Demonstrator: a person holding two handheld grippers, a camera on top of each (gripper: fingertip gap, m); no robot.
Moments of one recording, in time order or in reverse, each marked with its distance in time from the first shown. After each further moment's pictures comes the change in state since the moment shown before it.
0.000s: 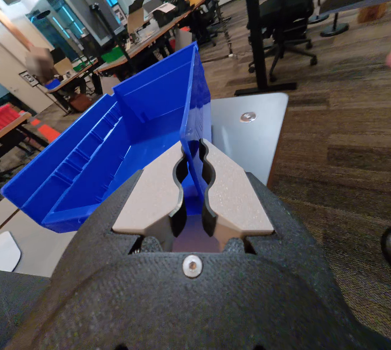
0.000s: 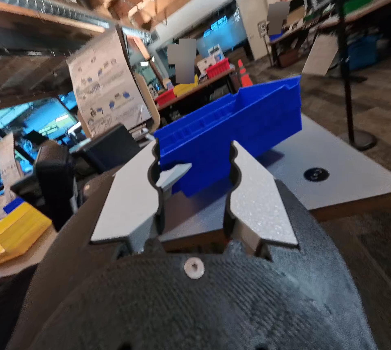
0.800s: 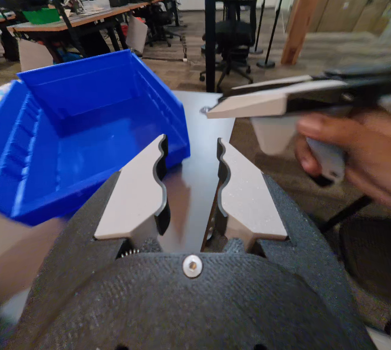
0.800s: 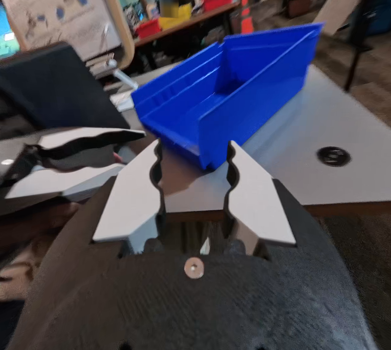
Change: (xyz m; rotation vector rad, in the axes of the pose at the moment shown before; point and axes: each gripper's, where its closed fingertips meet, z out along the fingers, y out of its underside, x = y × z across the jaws) left arm 0.023 0.018 -0.027 0.013 0.239 -0.263; right arm 0.025 0.087 0.053 -0.270 0.043 -0.160
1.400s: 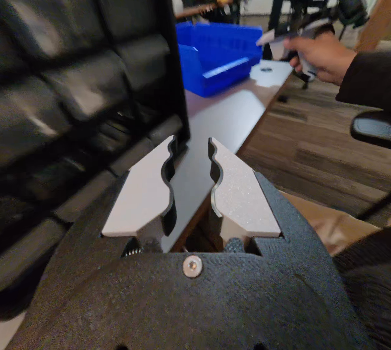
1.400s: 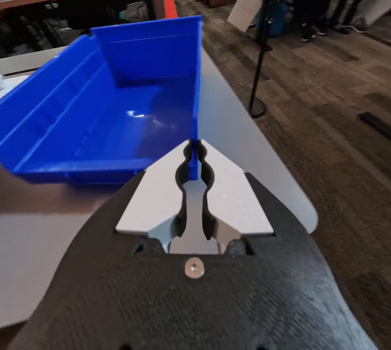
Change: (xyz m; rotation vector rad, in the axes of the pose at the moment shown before) left arm -0.064 0.076 -0.225 0.028 -0.281 -0.051; right arm 0.116 -0.015 0.060 -0.100 0.334 -0.134
